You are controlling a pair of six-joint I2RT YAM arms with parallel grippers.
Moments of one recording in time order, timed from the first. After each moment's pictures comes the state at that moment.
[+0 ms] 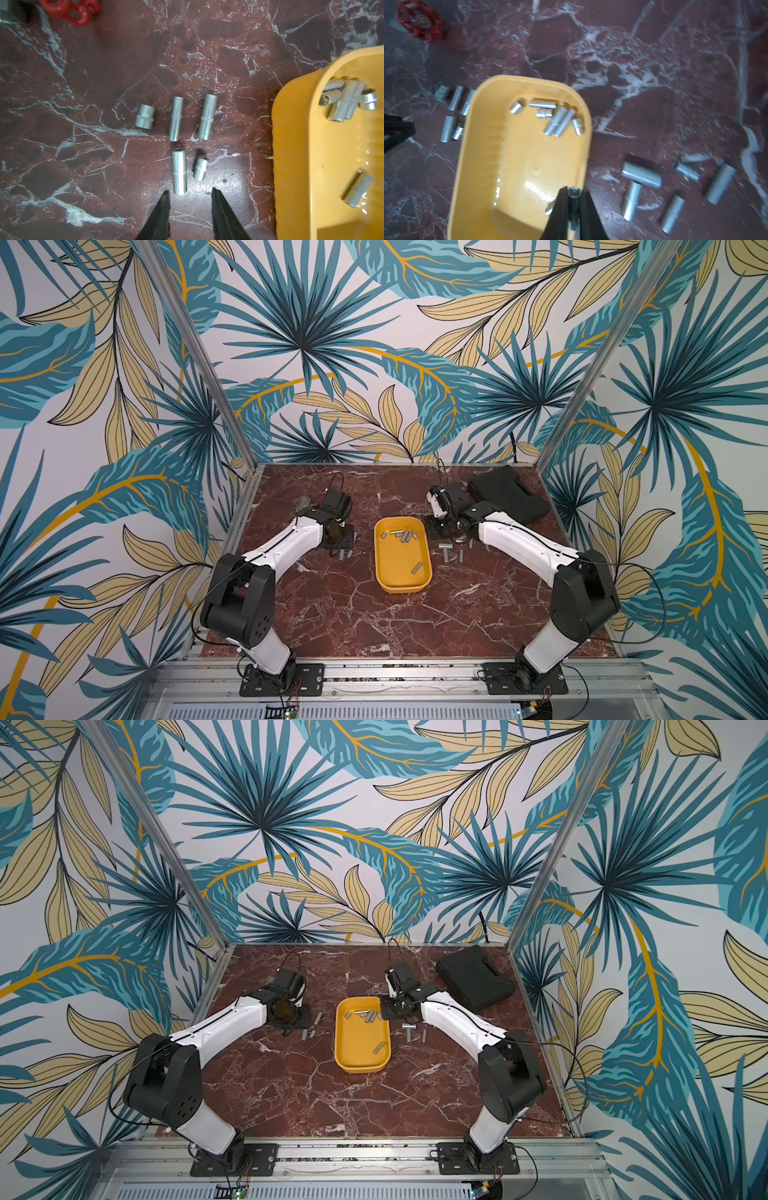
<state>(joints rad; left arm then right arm) -0.33 1.63 1.15 -0.69 0.00 -0.35 0.46 1.64 1.24 -0.61 -0.01 0.36</state>
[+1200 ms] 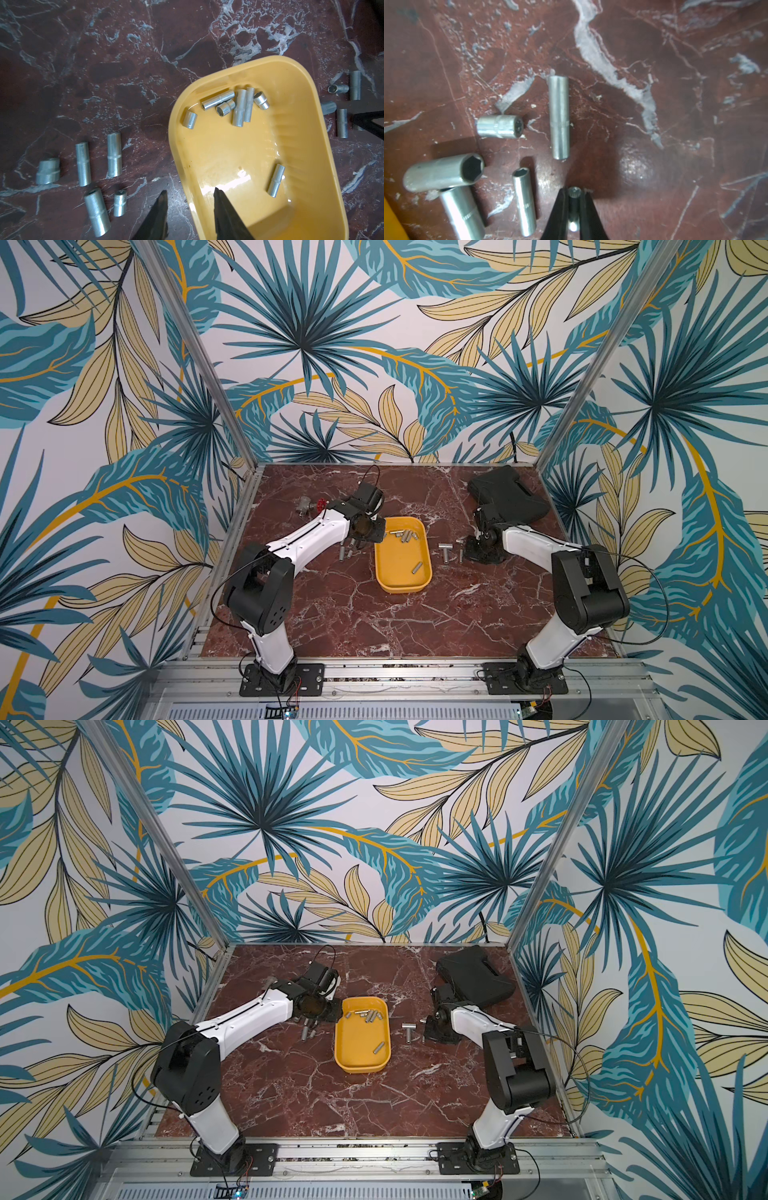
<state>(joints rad) -0.53 1.76 1.35 -0.66 0.05 -0.35 0.18 1.70 0.97 -0.54 0.04 0.47</state>
